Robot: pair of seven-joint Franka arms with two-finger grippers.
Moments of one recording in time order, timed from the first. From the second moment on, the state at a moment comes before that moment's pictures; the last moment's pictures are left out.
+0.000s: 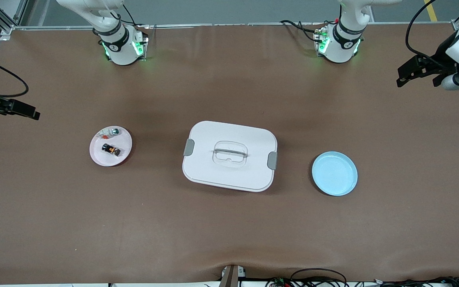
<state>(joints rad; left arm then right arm) -0.04 -0.12 -0.05 -1.65 -0.02 1.48 -0.10 -0.04 0.11 -0.03 -1.51 0.02 1.46 0.17</state>
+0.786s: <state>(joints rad) -0.04 -0.13 -0.07 -1.65 -0.02 1.48 -0.10 -0.01 0.14 -0.03 -1.72 0.01 1.60 0.36</state>
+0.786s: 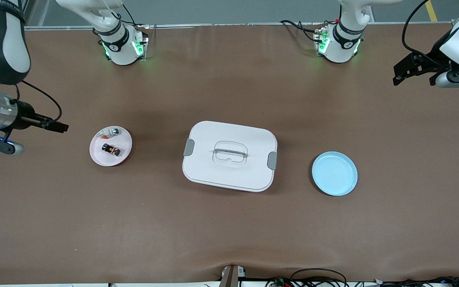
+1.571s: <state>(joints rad) -0.04 -0.13 -0.07 -1.65 -0.02 1.48 -0.10 -0.01 0.14 -0.03 -2.01 0.01 1.96 0.43</state>
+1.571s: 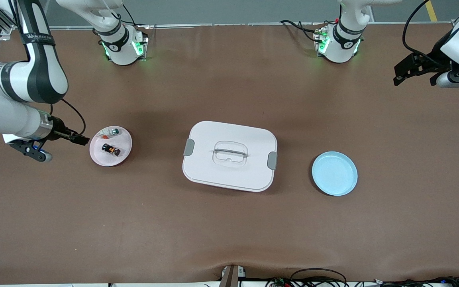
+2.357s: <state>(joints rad) -0.04 -0.13 -0.07 -1.65 -0.02 1.48 -0.10 0.01 0.26 -0.02 -2.11 0.01 2.23 0.46</state>
